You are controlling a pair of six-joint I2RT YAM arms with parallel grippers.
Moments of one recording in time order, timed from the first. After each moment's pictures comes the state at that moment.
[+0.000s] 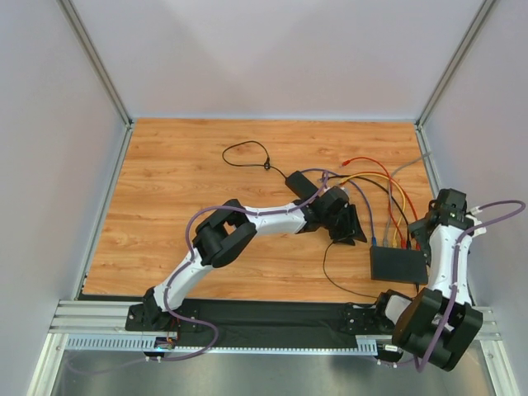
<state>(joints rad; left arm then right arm) -1.06 2.37 1.78 -0.08 0.31 -1.18 -0.45 1.06 0.80 -0.93 0.29 0.75</state>
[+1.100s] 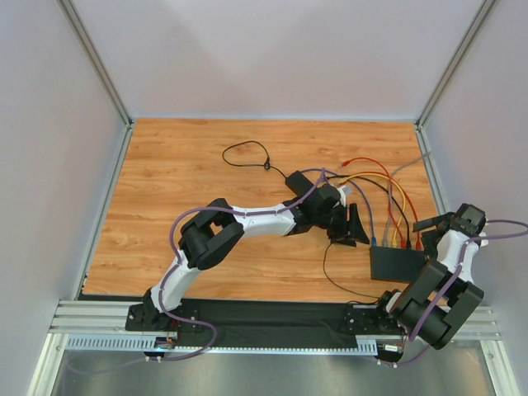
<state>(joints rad) -1.06 2.22 1.59 0.08 0.44 -1.10 -0.71 1.20 0.66 -0.56 -0.03 0.67</state>
